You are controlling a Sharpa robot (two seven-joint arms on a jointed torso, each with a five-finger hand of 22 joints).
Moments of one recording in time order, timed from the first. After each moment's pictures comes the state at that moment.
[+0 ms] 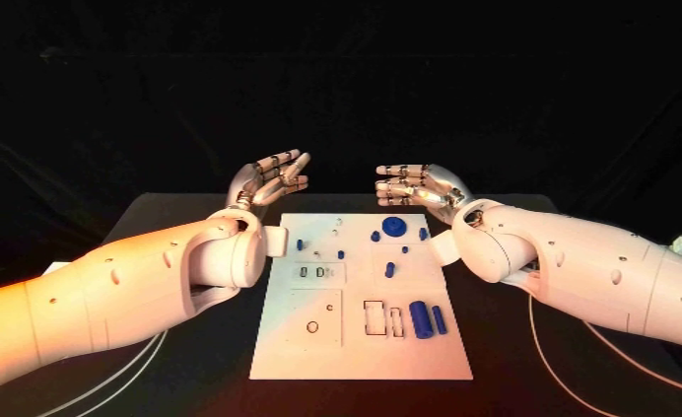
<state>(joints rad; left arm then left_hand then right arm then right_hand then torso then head) 1.11 -0.74 -0.04 1.45 0.02 -0.63 0.51 1.31 -0.02 0.04 0.28 0.09 0.62 0.17 0.09 0.06 0.64 0.24 0.09 0.06 0.82 0.20 0.16 0.10 0.15 0.66 0.29 0.22 0.11 1.14 -0.70 -0.04 1.36 -0.31 -0.29 0.30 1.23 0.08 0.21 -0.16 0.21 0.63 0.17 0.08 0.06 0.74 0.22 0.09 0.06 0.73 0.20 0.09 0.06 0.14 0.64 0.29 0.13 0.07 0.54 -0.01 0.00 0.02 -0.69</state>
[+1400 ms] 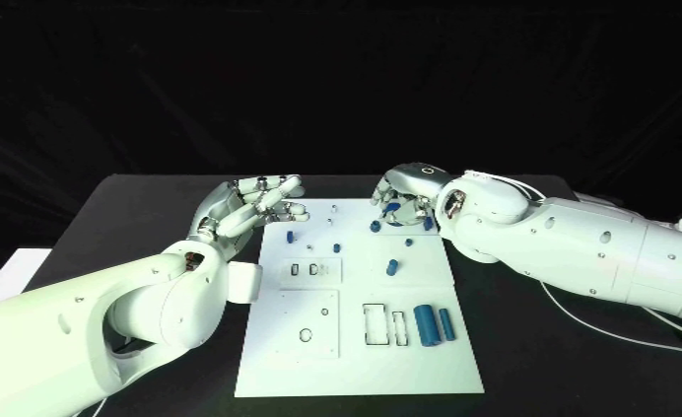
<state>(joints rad) 1.15 -0.91 -0.01 1.79 0.04 -0.50 0.51 1.42 -0.02 -0.04 0.14 0.09 0.99 0.20 0.12 0.07 1.09 0.14 0.13 0.08 1.24 0.08 0.23 0.23 0.17 1.10 0.18 0.38 0.15 1.23 -0.75 -0.01 1.41 -1.64 -0.25 -0.09 1.28 -0.07 0.36 -0.15 0.15 1.08 0.14 0.07 0.07 1.17 0.08 0.07 0.06 1.46 0.00 0.58 0.41 0.17 1.22 0.08 0.65 0.32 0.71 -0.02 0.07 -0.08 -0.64</state>
